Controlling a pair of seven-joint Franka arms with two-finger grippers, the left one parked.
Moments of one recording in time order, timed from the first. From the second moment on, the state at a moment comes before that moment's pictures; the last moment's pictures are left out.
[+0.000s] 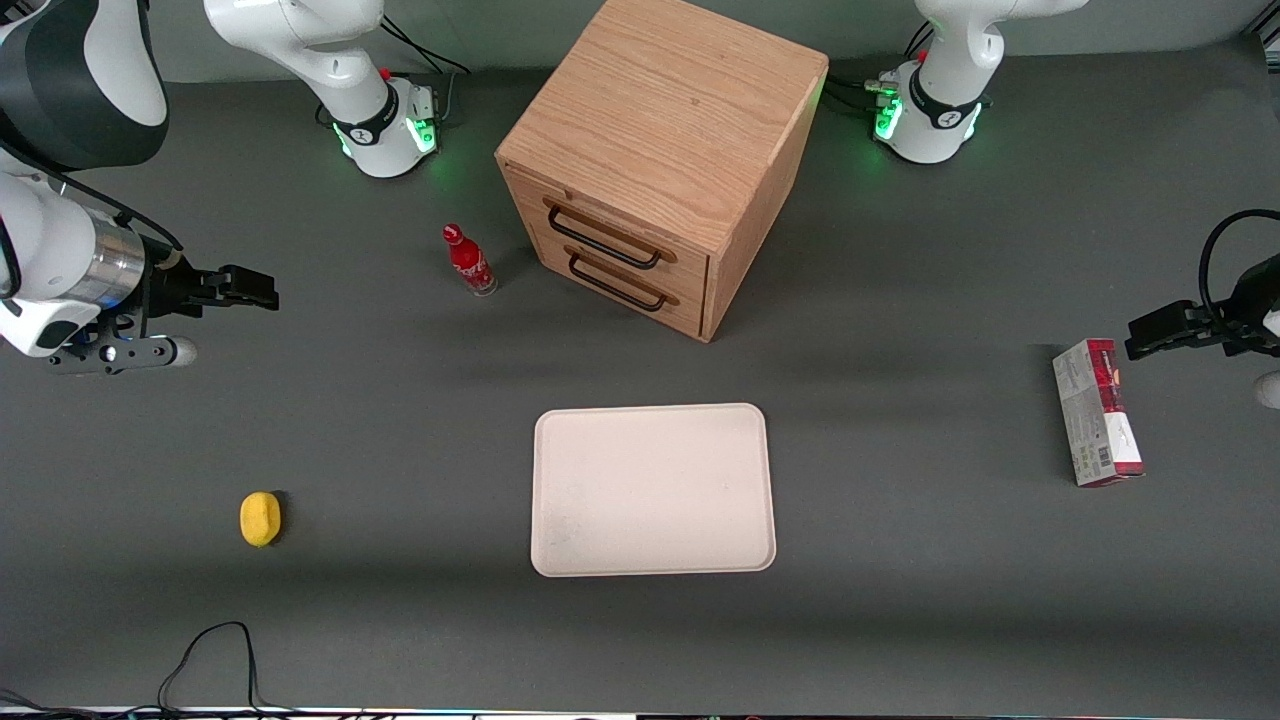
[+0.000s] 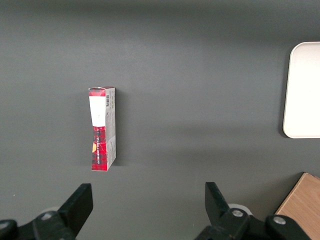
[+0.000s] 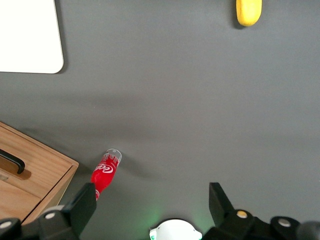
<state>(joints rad) 0.11 0.11 -0.02 -1.58 0.03 1.46 0.05</state>
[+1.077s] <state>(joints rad) 0.40 -0.25 -0.01 -2.02 0.11 1.55 0.40</state>
